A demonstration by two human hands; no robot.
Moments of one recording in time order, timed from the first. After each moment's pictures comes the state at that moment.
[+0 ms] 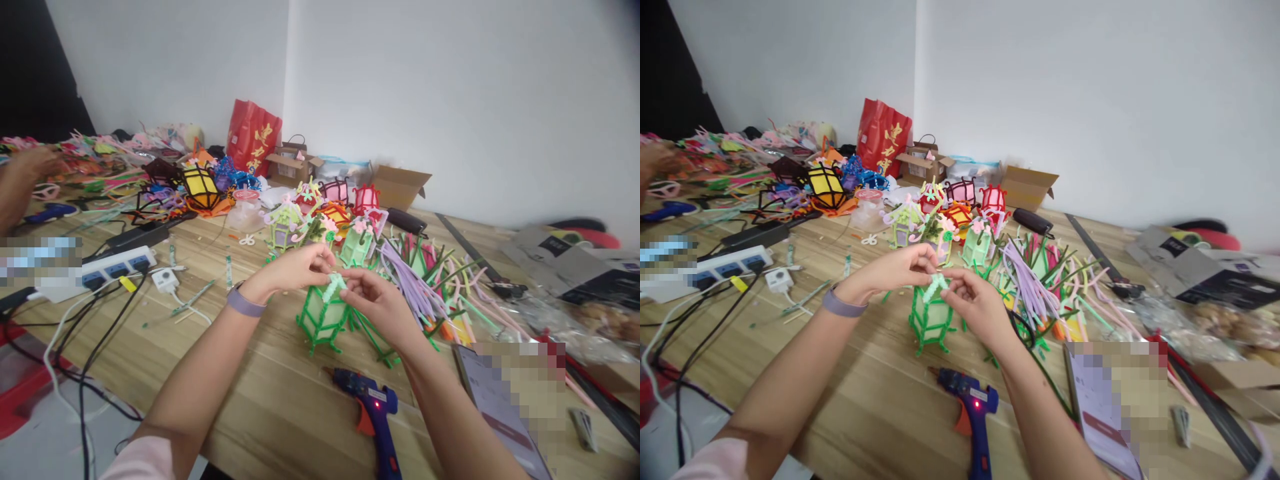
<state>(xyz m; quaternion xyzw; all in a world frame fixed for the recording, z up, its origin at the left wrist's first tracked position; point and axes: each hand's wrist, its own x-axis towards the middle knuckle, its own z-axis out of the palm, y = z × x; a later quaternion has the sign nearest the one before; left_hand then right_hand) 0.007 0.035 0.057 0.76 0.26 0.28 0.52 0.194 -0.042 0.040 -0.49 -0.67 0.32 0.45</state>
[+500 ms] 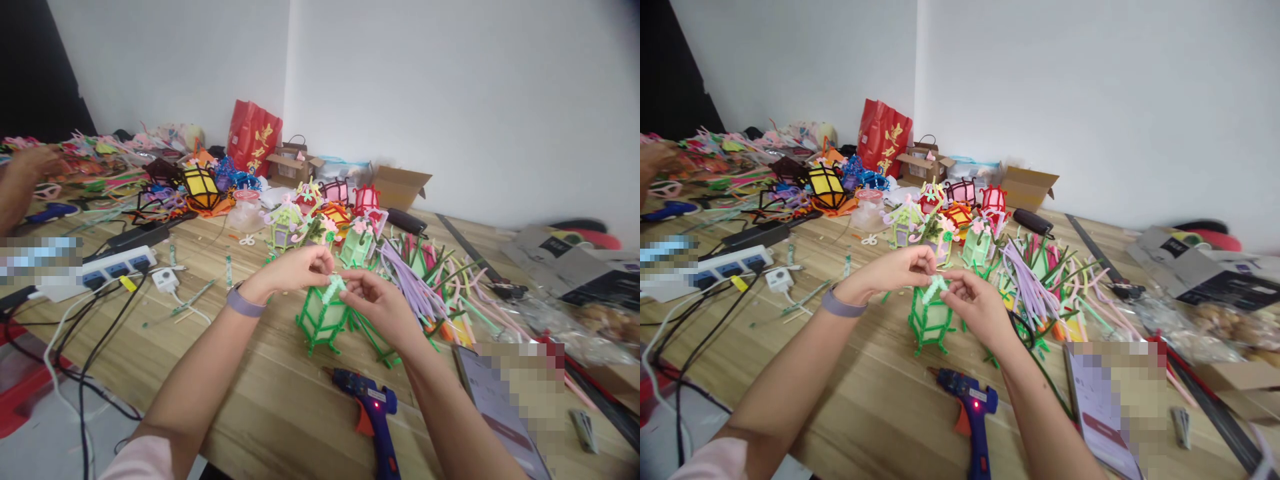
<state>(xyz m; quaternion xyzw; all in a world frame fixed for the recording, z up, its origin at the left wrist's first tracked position) 0.007 0.033 0.059 0.77 0.25 0.29 0.51 0.195 -0.043 0.042 -0.50 -0.69 0.31 0.43</state>
